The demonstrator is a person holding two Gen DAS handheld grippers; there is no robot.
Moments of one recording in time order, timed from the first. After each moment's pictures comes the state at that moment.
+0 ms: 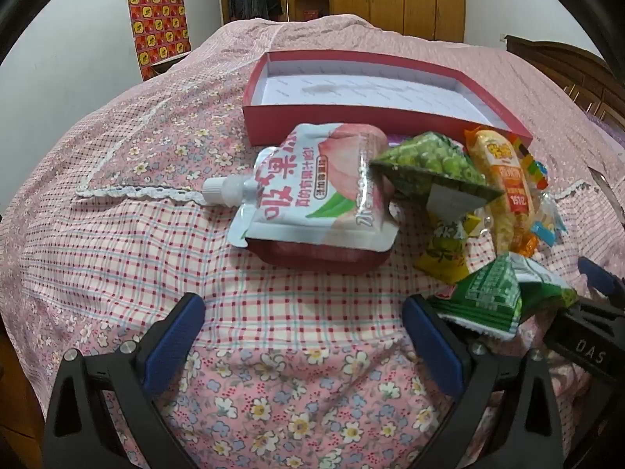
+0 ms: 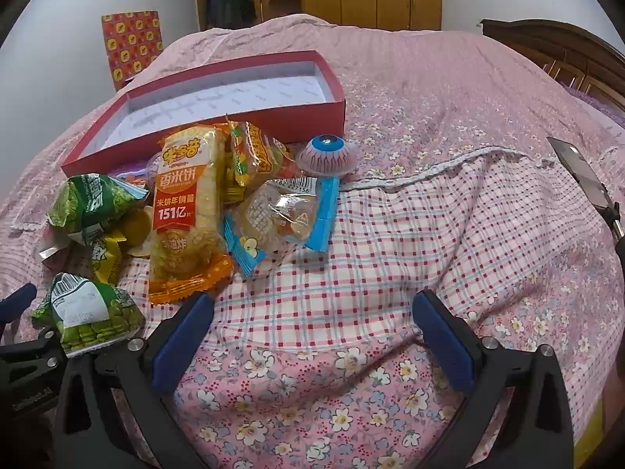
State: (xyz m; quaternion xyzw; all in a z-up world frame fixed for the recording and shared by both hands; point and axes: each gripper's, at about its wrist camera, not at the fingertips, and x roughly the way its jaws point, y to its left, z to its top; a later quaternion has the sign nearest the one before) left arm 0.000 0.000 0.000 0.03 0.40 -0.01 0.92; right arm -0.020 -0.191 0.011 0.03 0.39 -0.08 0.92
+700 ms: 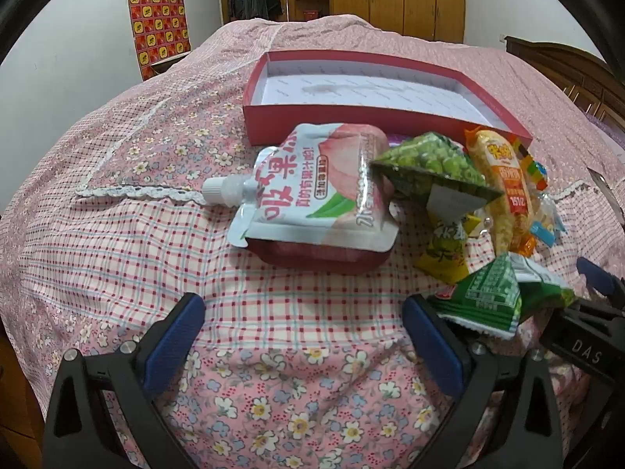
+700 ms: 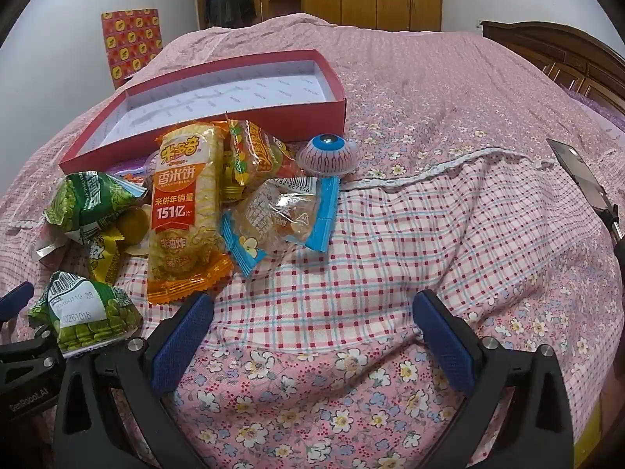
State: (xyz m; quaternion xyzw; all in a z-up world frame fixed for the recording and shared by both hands) left arm 0.000 0.000 0.000 0.03 0.40 -0.01 0.92; right arm -0.020 -0.188 0.011 0.03 0.39 -0.08 0.92
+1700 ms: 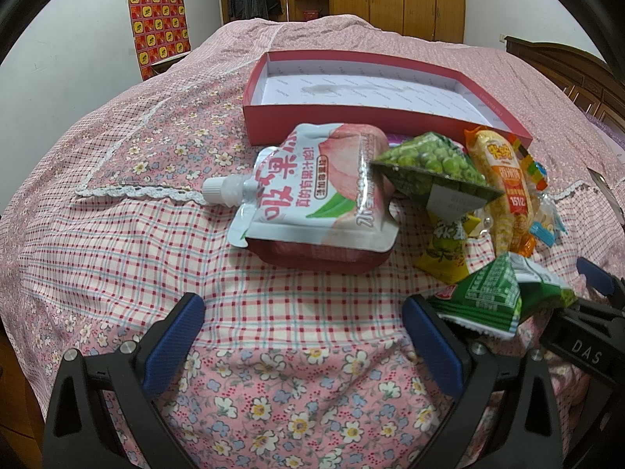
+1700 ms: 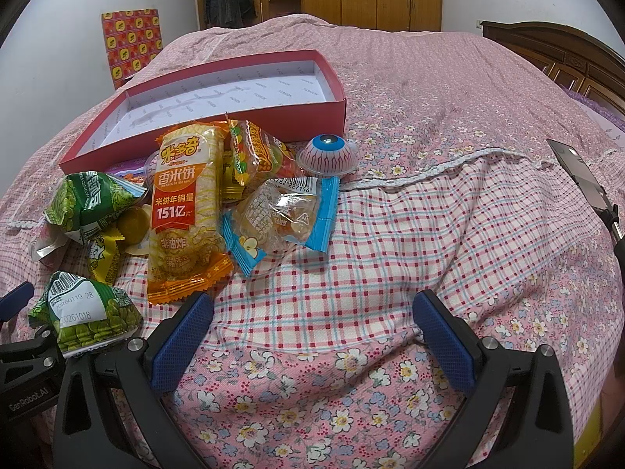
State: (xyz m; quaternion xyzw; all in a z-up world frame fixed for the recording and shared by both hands) left arm 0.000 0.000 0.000 0.03 0.40 -0.01 0.92; right arm -0.020 -0.191 0.011 0.03 0.39 -0.08 0.92
